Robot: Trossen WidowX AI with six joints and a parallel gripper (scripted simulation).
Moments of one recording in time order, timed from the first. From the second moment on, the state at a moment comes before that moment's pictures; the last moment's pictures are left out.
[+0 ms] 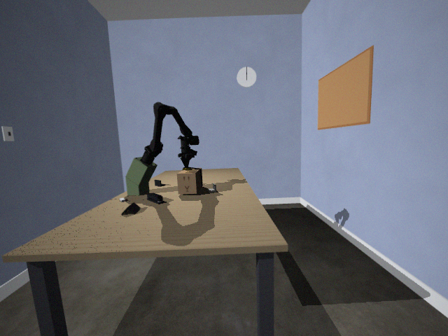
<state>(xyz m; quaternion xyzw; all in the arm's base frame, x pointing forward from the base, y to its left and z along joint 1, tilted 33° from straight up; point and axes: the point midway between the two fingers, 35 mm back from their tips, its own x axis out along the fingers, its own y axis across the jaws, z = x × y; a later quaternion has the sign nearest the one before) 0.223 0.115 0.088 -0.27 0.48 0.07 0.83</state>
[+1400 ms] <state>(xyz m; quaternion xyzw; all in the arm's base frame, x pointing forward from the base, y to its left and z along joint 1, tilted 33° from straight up) 0.277 0.059 0.165 -0.27 0.48 0.07 0.83</state>
